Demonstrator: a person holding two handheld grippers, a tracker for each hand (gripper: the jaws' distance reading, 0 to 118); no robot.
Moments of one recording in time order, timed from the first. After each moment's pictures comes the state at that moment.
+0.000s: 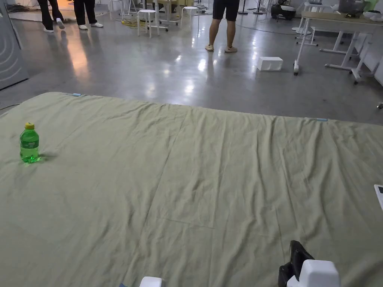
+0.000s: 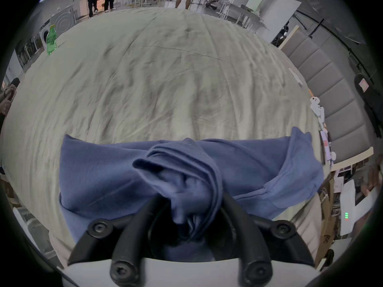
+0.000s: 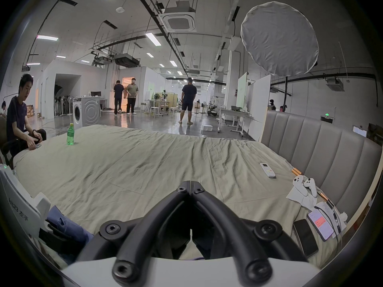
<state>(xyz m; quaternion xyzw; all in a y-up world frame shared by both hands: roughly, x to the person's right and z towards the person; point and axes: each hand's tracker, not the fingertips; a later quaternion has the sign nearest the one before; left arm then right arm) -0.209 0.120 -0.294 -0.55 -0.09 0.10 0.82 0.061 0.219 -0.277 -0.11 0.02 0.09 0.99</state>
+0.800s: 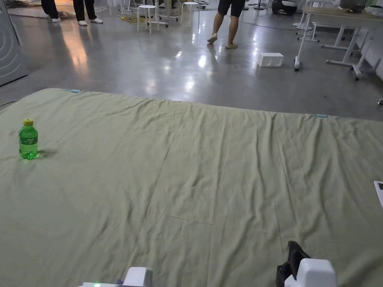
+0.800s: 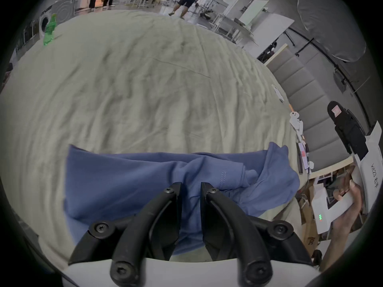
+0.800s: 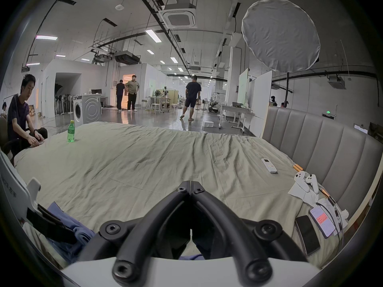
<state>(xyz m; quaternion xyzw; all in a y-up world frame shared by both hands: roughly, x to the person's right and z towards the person) -0.231 0.118 -0.296 -0.52 -0.14 0.17 0.83 0.064 0.211 -0.279 -0.12 0.03 0.08 0.99</state>
